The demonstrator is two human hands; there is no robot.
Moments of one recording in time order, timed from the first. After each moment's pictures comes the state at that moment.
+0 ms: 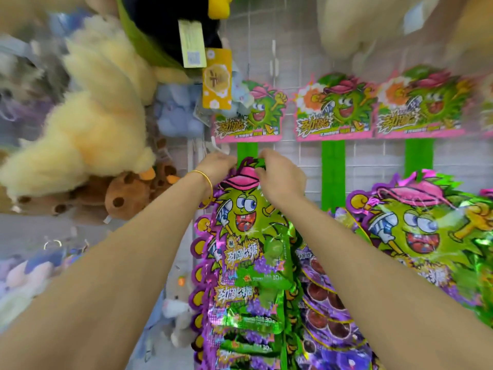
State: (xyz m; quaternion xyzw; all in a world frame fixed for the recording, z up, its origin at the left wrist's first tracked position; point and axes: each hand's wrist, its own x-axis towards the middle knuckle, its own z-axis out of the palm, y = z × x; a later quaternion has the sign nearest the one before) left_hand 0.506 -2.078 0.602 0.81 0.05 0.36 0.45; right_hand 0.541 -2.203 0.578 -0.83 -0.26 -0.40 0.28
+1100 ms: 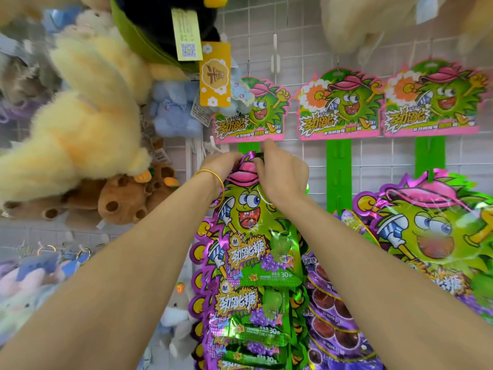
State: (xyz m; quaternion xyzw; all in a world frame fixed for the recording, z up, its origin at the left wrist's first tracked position) left_hand 0.515 -2.088 0.603 0.72 0.10 0.36 0.58; right_hand 0.548 -2.198 0.582 -0.80 -0.27 -0.49 0.24
